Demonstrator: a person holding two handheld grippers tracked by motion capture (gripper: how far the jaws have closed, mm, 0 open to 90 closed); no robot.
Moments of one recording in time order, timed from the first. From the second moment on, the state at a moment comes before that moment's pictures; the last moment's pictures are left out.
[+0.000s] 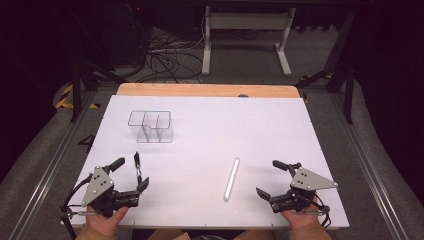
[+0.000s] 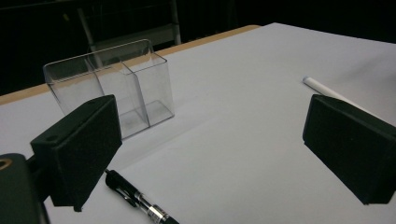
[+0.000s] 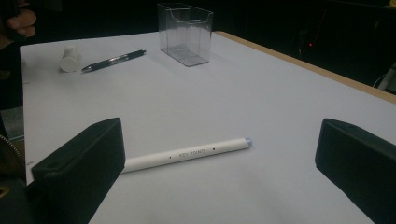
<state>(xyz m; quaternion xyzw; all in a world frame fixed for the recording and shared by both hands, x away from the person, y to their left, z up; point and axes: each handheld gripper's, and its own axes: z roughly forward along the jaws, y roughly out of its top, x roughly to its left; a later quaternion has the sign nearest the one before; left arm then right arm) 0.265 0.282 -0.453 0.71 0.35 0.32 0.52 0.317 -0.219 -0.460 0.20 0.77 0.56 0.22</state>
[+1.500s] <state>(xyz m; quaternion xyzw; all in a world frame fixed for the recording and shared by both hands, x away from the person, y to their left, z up) 0.284 0.278 -0.431 0.73 0.33 0.31 0.51 0.319 -0.219 -0.464 0.20 0.77 0.57 0.20</state>
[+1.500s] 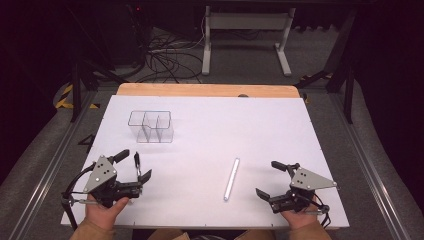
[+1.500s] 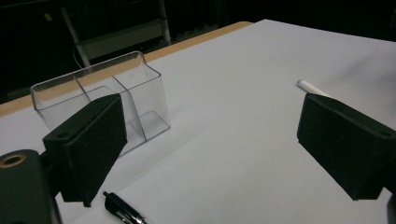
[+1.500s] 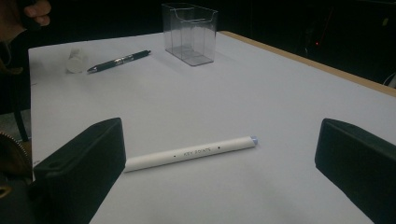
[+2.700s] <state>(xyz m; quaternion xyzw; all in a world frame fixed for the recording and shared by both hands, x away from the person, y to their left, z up) 0.317 0.274 -0.406 0.78 0.30 0.26 0.49 0.318 -0.219 -0.465 0.20 0.77 0.57 0.20</state>
